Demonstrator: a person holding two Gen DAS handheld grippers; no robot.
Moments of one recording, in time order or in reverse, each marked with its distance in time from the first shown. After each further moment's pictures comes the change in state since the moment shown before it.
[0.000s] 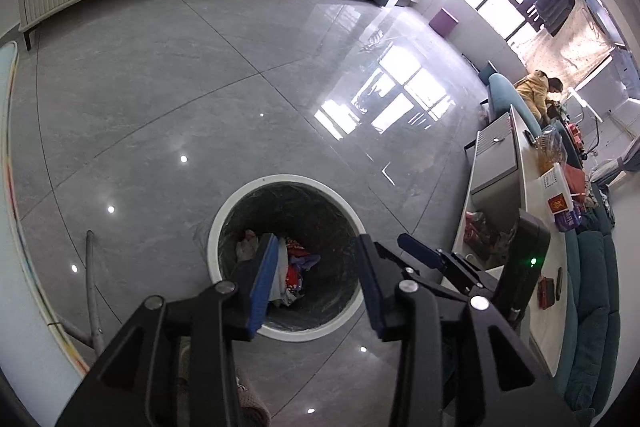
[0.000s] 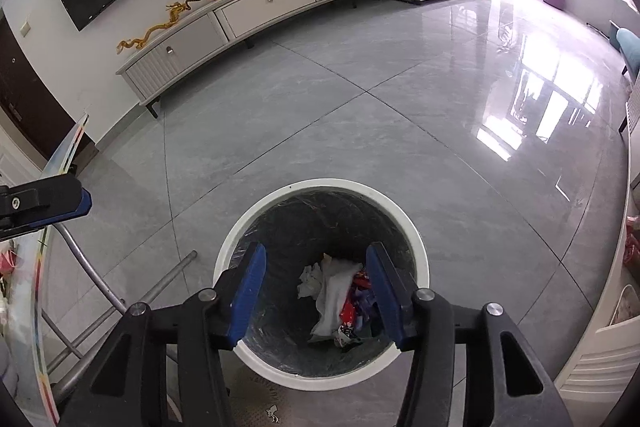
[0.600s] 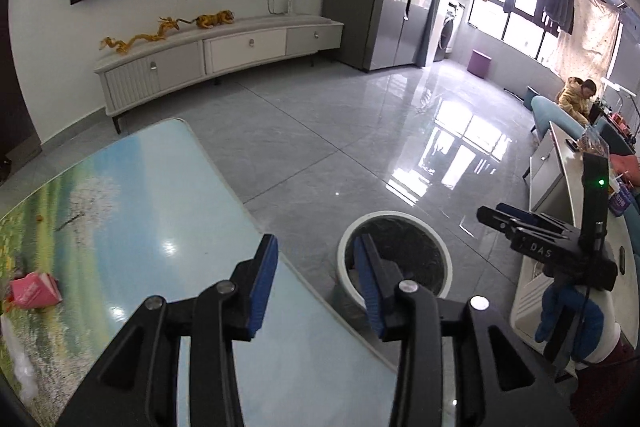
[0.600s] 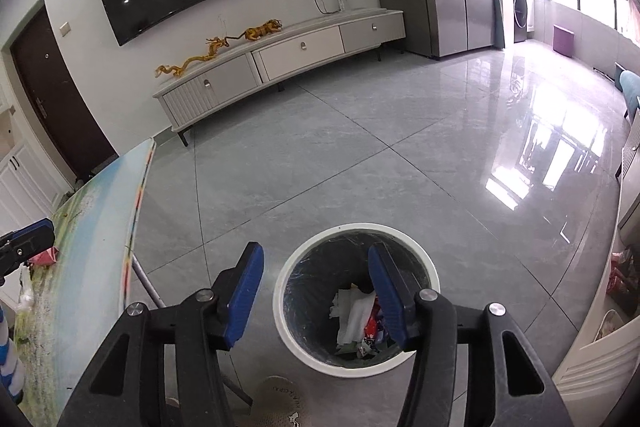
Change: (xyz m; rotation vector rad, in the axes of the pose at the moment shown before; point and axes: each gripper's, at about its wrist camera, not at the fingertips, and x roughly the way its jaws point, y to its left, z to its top) left arm -0.180 0.041 -0.094 0.115 -0.319 0.302; right arm -0.098 0.061 -0.002 -0.094 -0.172 0.040
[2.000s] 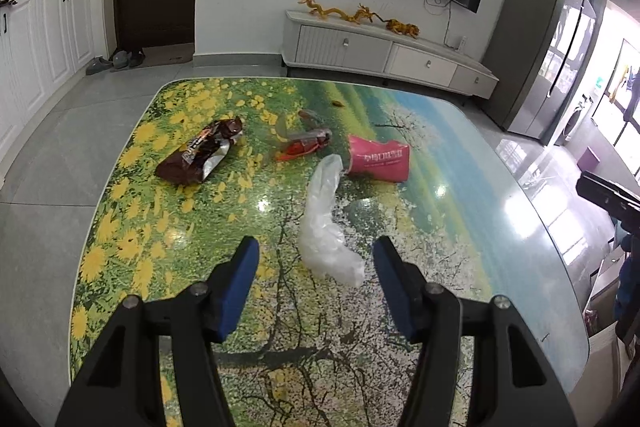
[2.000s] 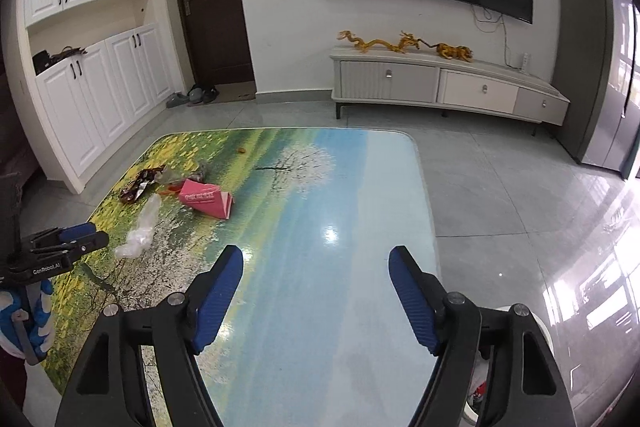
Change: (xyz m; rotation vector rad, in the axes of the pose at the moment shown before) left arm -0.139 0.274 -0.161 -0.422 -0.037 0.315; right arm 0.000 0.319 -0.023 -0.522 0.045 0.316
